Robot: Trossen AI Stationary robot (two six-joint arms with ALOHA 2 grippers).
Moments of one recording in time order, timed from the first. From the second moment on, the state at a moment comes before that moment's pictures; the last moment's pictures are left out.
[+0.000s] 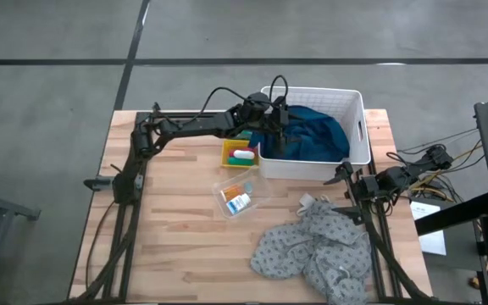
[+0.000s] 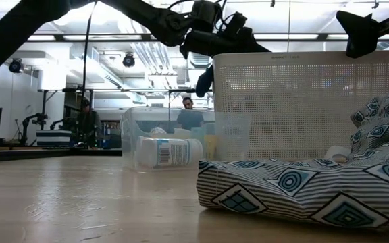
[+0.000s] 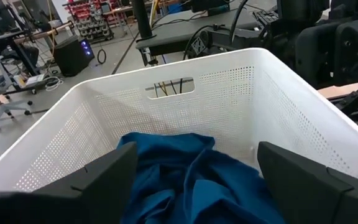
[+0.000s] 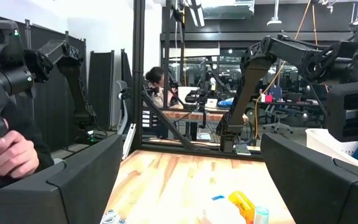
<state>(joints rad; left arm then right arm) 0.35 2.14 1.76 0.14 0.34 0.31 0.46 0.03 0.01 0.26 0.24 -0.05</state>
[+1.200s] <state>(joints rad) 0.31 1.81 1.68 -0.81 -0.02 0.23 0.46 0.03 0.01 0.26 0.24 -0.05</state>
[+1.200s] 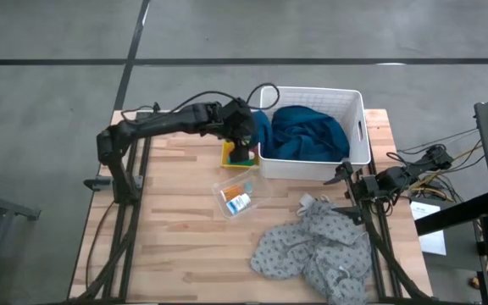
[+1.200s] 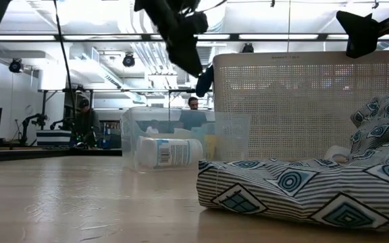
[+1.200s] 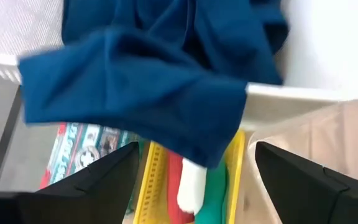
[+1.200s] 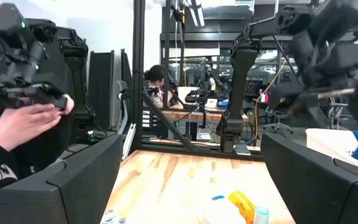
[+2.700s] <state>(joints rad) 0.31 1.80 1.43 -0.47 -0.09 0.33 0.46 0.03 0.01 0.26 0.24 -0.05</state>
